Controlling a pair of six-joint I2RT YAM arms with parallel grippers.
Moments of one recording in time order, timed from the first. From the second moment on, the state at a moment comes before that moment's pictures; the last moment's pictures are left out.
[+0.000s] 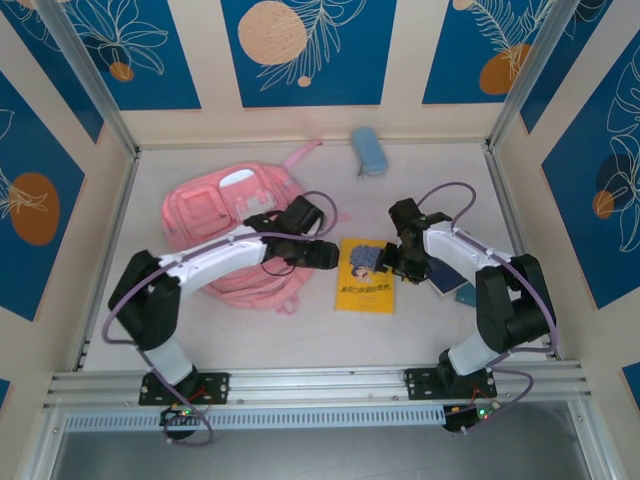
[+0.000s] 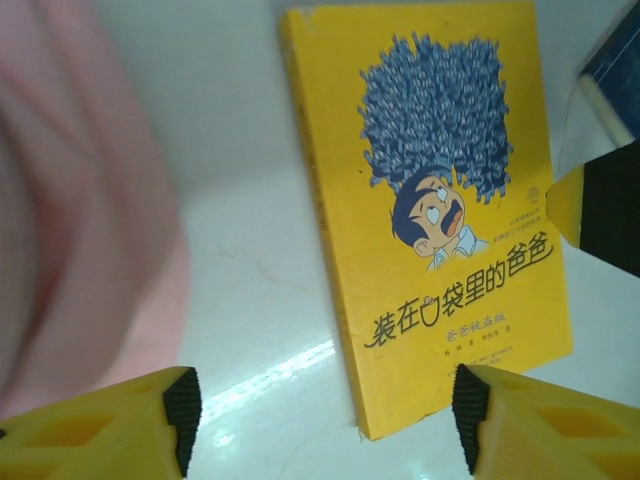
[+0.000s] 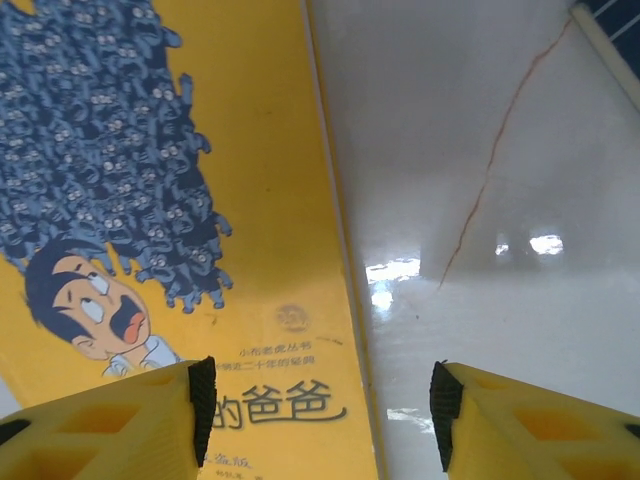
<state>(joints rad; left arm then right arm) -0.81 1.72 1.28 -0.61 0.16 -0.59 0.31 1.55 0.95 -0.84 -0.13 0.62</state>
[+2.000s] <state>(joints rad) -0.85 1.92 1.46 -0.69 0.11 -0.51 0.27 1.33 0.93 -0.81 -0.35 0.57</state>
